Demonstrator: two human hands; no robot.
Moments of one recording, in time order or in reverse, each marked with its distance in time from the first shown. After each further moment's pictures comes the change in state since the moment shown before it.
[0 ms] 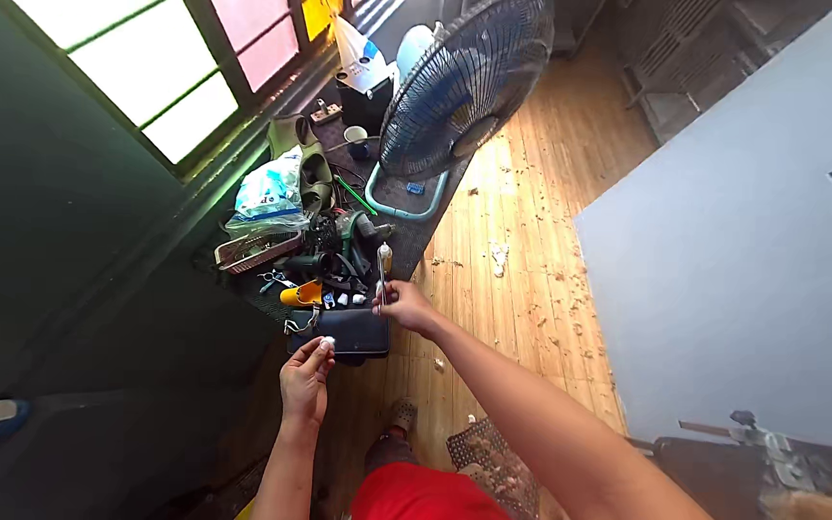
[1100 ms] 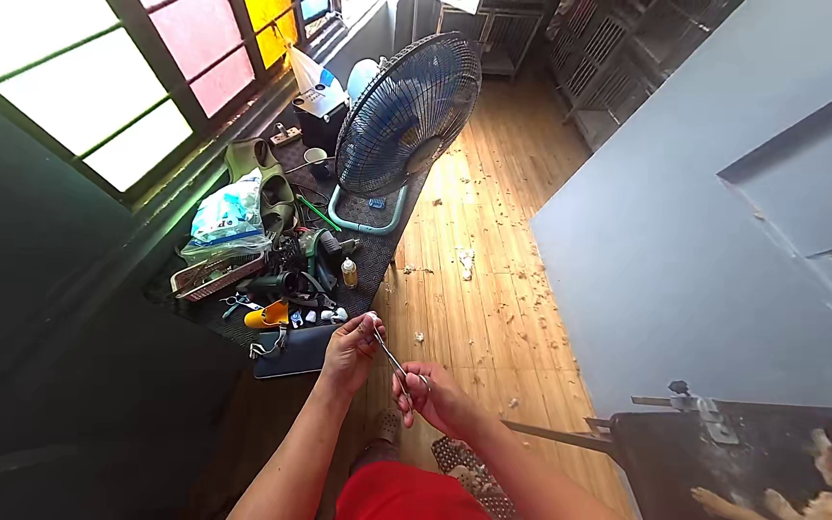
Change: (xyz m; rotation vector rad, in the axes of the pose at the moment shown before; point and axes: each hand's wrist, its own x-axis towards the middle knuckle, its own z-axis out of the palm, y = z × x) left_hand -0.009 -0.027 0.121 -0.325 -0.597 -0.340; right_hand -0.169 0.046 -0.011 0.868 -0.303 -0.243
